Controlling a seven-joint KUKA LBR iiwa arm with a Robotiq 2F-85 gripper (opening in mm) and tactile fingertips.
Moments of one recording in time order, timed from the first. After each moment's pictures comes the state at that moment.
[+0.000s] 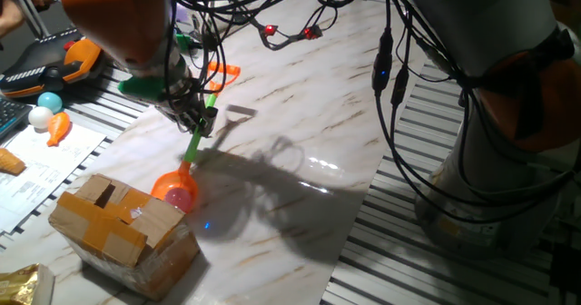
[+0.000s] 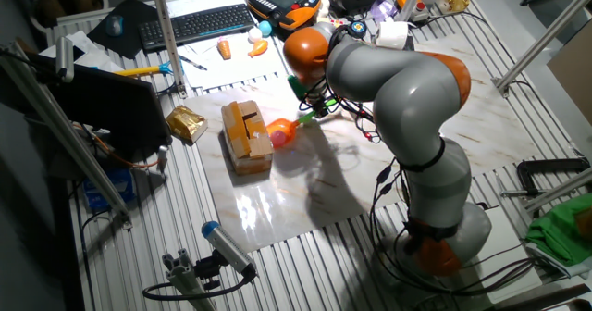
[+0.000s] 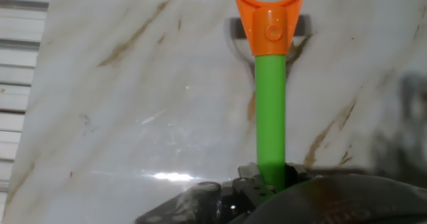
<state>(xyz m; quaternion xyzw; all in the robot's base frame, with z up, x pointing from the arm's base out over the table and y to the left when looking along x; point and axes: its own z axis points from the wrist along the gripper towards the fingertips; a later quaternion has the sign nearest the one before) 0.578 0.096 0.083 0.66 0.74 -0.07 0.08</state>
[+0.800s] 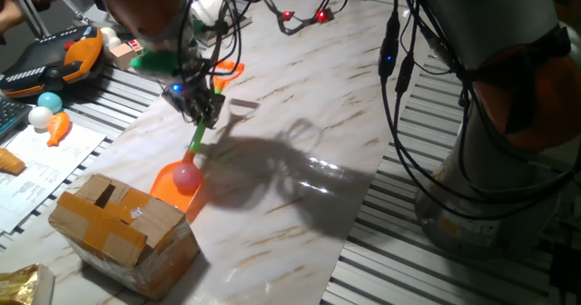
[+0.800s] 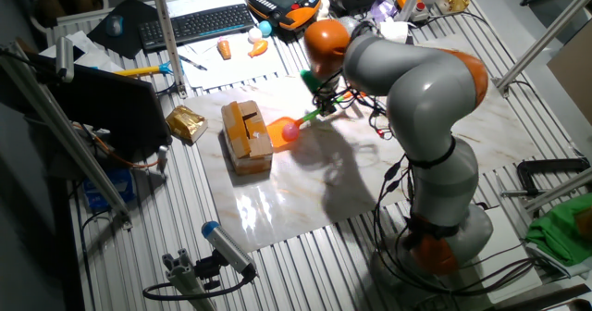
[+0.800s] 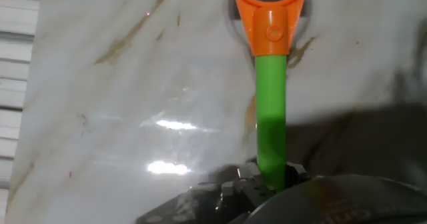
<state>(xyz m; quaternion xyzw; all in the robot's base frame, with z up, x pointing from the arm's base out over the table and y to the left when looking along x) 0.578 0.069 0.096 0.65 0.76 -0.03 0.03</state>
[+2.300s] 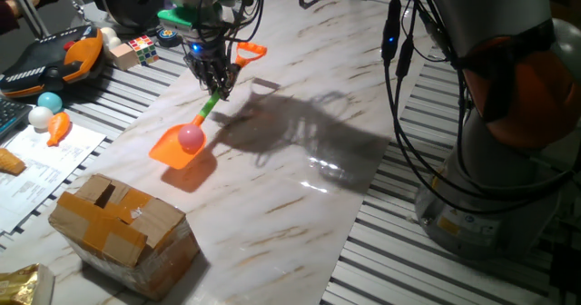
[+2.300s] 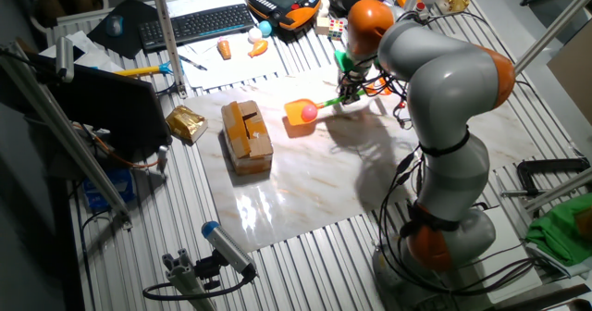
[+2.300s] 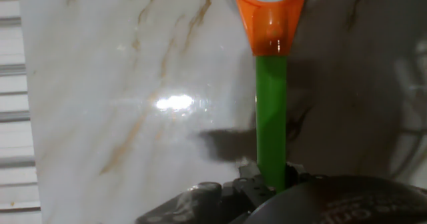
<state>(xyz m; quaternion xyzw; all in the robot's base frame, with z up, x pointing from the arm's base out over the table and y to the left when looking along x) 0.592 -0.014 0.104 0.72 0.69 0.01 -0.01</state>
